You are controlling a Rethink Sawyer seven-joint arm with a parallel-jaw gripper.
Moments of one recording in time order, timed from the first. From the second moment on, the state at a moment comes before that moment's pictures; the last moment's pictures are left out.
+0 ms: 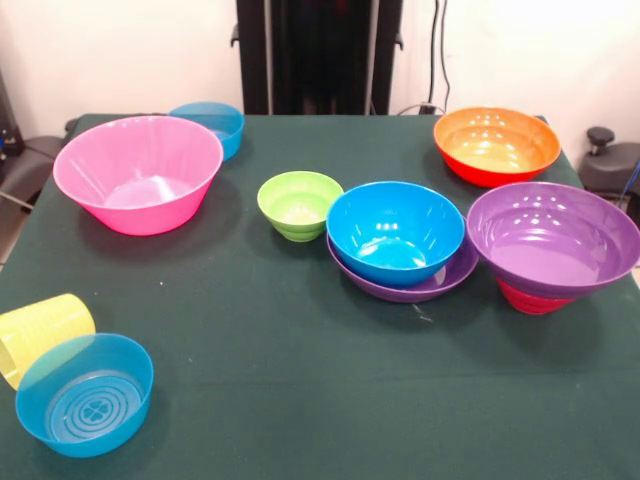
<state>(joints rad) 0.17 -0.98 -0.40 1.64 0.16 0.33 2.37</state>
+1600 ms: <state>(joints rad) 0.13 -0.71 -0.37 1.59 -0.19 -0.61 2.37</state>
